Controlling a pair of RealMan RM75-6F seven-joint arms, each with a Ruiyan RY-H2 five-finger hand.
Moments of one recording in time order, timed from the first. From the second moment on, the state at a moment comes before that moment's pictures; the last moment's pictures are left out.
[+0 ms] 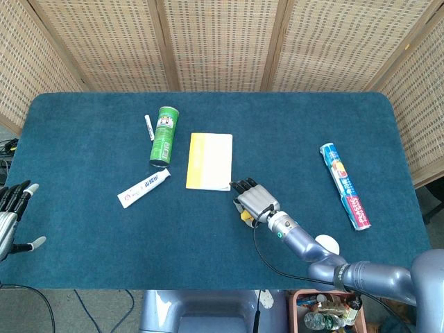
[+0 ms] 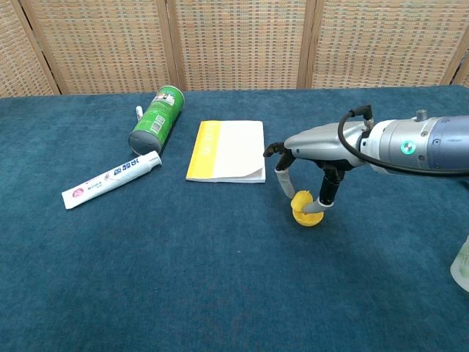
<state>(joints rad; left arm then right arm) -0.16 -0.98 -0.03 -1.67 1.46 1.36 -0.02 0.96 -1.48 0.12 -1.53 -0.91 0.71 -0.52</state>
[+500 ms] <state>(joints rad) -0.16 -0.98 -0.02 -1.67 1.46 1.35 -0.01 0.98 -1.48 0.08 -1.53 -0.85 0.74 -0.55</state>
